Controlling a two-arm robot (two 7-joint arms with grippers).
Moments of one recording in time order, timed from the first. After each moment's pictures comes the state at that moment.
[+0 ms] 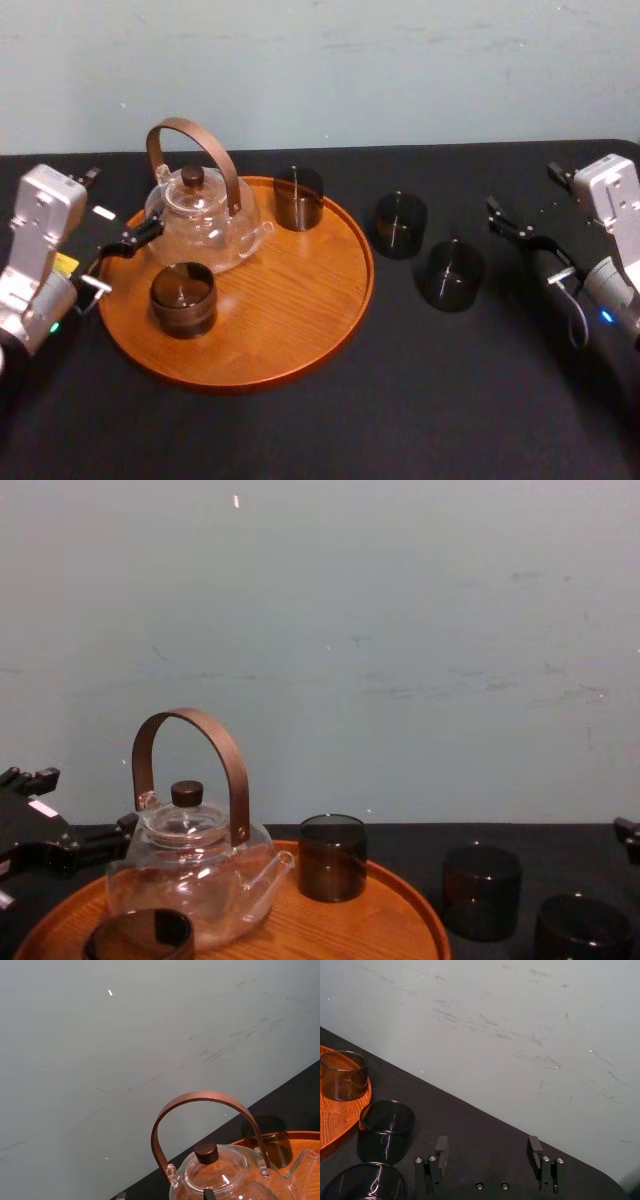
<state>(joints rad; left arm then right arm) -0.20 0.60 0.45 -1.41 -0.25 -0.12 0.03 0.20 0.60 -0.45 -1.41 0.25 -0.12 -0.03</state>
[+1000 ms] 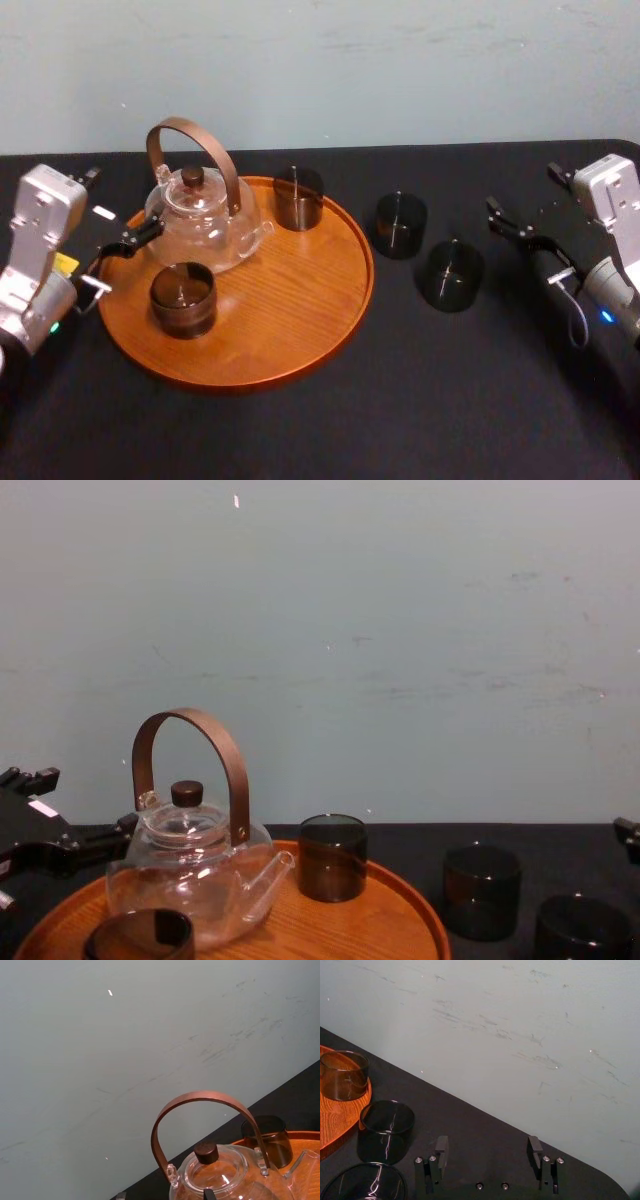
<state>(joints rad) -0.20 0.60 0.45 -1.41 -0.25 -0.12 0.03 0.20 0.60 -0.45 -1.41 0.25 -0.12 -0.03</state>
